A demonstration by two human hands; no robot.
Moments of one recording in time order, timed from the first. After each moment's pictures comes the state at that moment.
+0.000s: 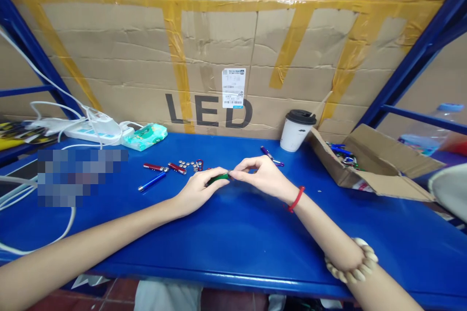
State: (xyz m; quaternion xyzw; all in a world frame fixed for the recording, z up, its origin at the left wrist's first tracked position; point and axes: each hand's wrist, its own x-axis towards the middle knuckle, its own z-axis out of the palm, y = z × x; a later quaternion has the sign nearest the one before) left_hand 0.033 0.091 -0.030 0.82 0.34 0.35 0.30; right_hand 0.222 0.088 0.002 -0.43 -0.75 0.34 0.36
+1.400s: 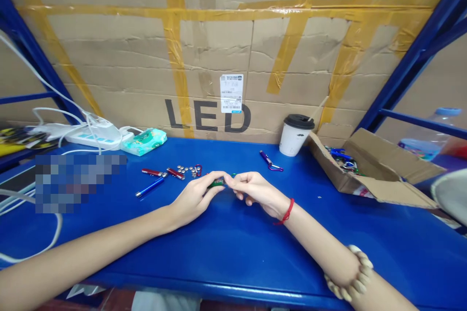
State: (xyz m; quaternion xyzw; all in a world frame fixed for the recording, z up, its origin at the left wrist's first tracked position) left_hand 0.031 0.091 -0.036 0.87 0.28 0.37 0.17; right_hand 0.210 0.078 -0.006 -0.48 -0.60 0.56 0.31
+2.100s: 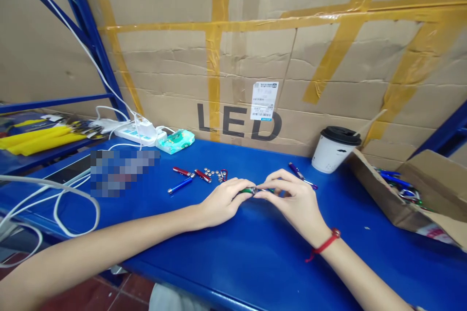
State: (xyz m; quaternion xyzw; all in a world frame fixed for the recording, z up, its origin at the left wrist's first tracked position) left_hand 0.028 0.095 -0.035 0.88 0.33 0.31 0.14; right_hand 0.215 0.084 -0.015 -0.38 -0.81 0.03 0.43
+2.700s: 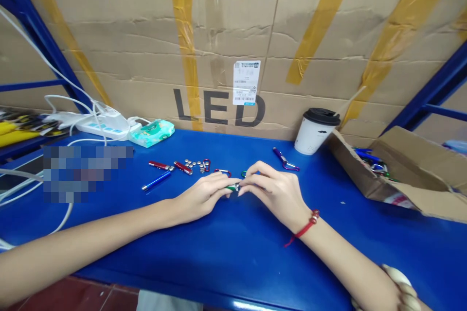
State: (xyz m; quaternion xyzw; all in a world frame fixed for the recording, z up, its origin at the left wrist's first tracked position) left_hand 0.019 0.100 -0.042 0.92 0.24 0.27 0.15; right_hand 0.225 0.082 -0.022 -0.34 -0.87 -0.09 0.35
